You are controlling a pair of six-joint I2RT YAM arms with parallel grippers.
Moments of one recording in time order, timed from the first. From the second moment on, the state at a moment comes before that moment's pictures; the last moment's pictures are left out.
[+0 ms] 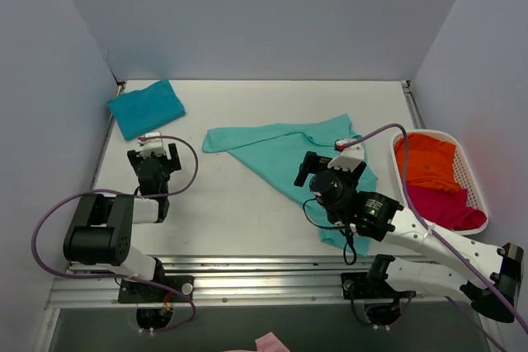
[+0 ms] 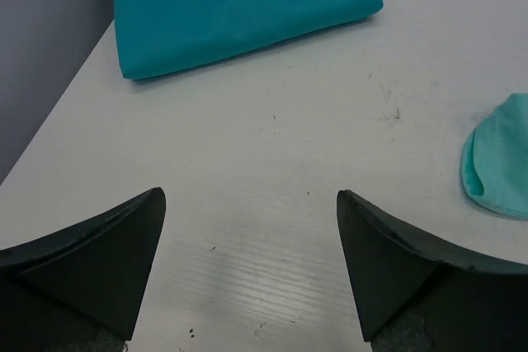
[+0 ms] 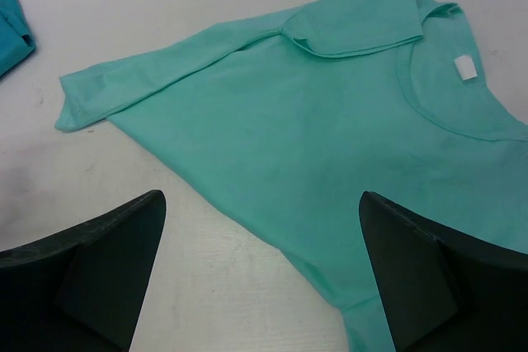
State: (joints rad) left arm -0.07 1.54 0.36 1.02 -0.32 0.00; right arm 1.00 0.95 0.80 -0.44 0.87 0.76
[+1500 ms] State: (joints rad) left arm -0.48 1.47 0.84 -0.01 -0.23 -0.61; right arm 0.34 1.07 0.75 -0.30 0.34 0.71
